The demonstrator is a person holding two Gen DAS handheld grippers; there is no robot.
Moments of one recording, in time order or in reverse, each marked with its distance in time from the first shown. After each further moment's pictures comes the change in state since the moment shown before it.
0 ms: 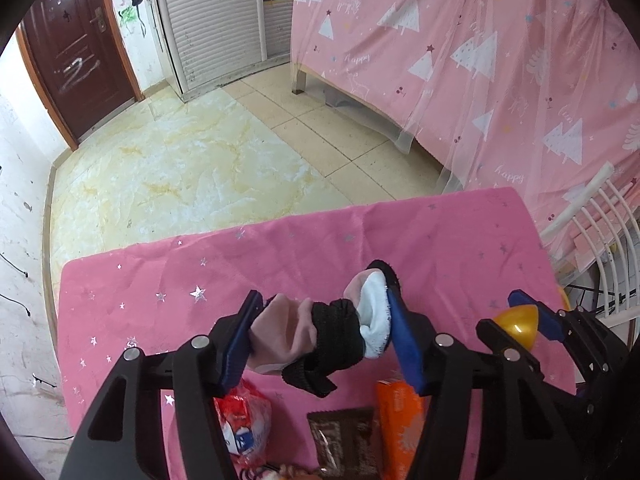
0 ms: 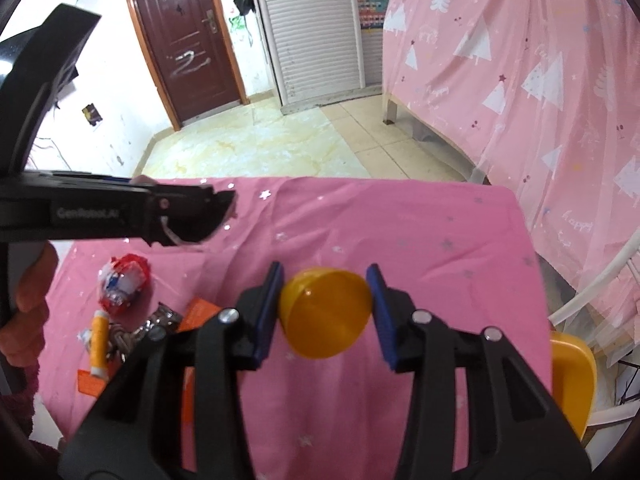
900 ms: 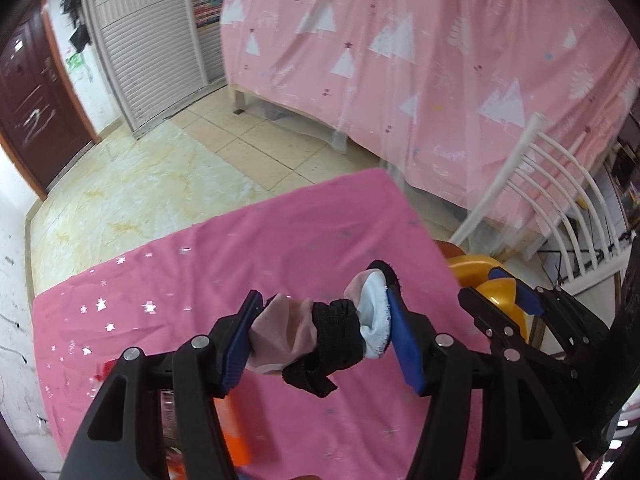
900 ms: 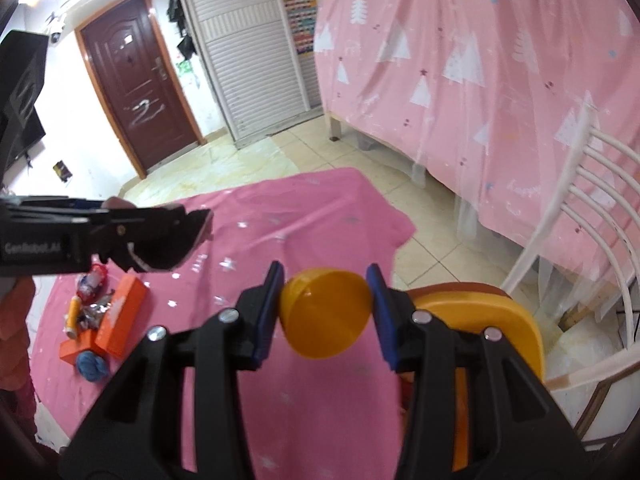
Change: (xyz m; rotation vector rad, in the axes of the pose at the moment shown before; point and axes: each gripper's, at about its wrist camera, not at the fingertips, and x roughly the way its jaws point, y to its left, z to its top) left arm -0.030 -0.159 -0.019 0.178 -0.024 -0.088; right arm -0.073 -0.119 -0.051 0.179 -0.093 -0.088
